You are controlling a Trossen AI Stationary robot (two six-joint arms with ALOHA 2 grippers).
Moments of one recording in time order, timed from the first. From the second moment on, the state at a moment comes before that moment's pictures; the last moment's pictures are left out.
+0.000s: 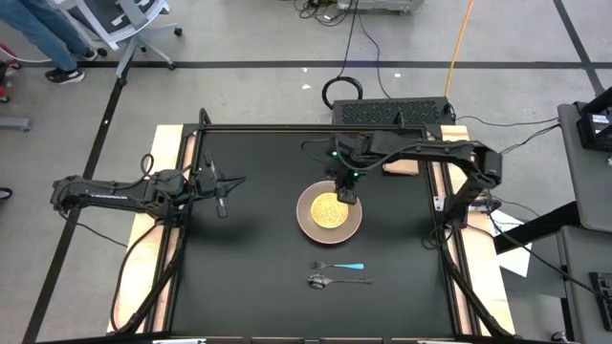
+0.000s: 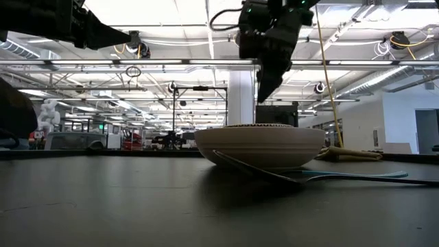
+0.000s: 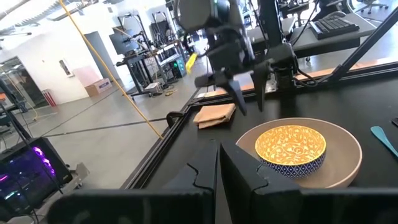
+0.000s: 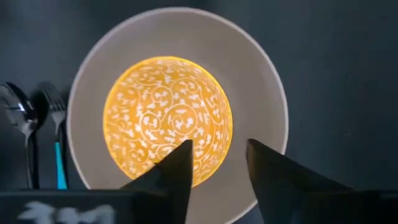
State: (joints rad) left arm -0.01 0.46 0.30 0.13 -0.29 0.29; right arm -0.27 1.68 1.37 -0.88 -0.23 -0.11
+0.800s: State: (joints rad) left arm 0.00 0.46 0.30 0.09 -0.29 0.30; right arm -0.21 1.22 0.63 0.02 -0.23 -0.07
